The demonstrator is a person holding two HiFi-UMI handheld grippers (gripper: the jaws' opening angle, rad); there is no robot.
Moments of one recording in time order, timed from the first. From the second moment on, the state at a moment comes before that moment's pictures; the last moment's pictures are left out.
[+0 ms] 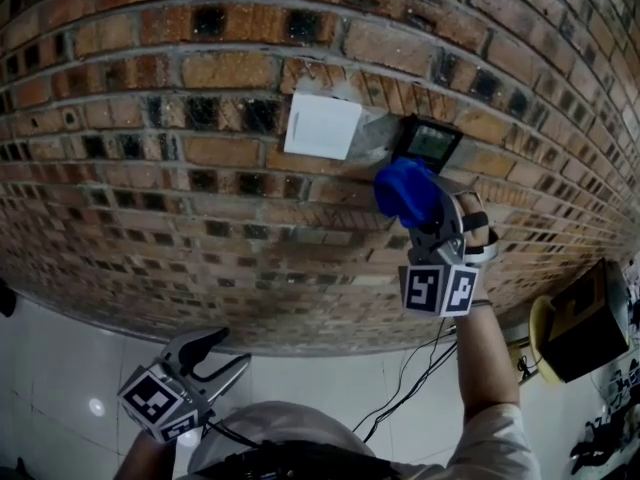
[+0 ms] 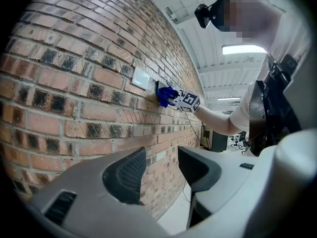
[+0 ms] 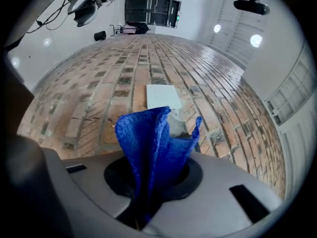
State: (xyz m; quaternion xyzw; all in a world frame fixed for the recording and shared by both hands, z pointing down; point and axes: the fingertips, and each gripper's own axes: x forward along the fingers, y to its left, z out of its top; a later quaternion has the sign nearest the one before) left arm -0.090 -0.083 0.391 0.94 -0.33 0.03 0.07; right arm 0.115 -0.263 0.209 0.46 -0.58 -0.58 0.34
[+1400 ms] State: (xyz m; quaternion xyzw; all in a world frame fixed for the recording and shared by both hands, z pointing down) left arm -0.081 -0.087 0.396 0.95 -0.31 0.03 0.08; right arm 0.112 -0.269 0.229 0.45 -0.59 -0.58 0.34
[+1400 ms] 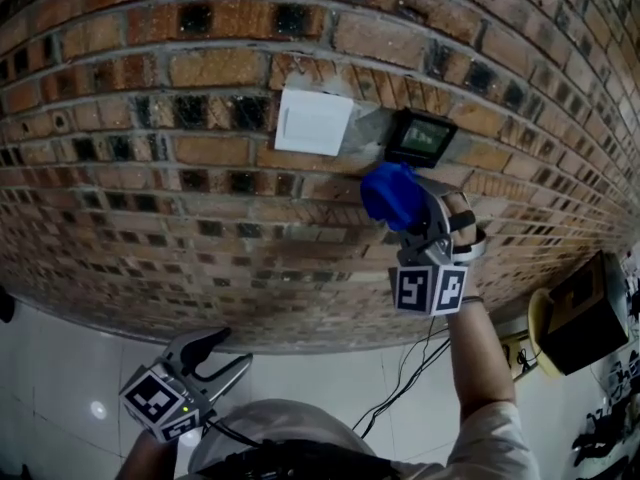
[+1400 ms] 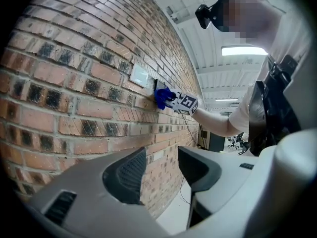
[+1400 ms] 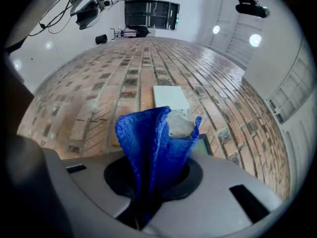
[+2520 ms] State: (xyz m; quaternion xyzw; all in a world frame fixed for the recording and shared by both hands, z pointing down) left arm -0.084 -0.093 0.394 0.94 -0.32 0.02 0.08; right arm 0.119 -0.261 0.149 0.49 -0.54 -0.62 0.28
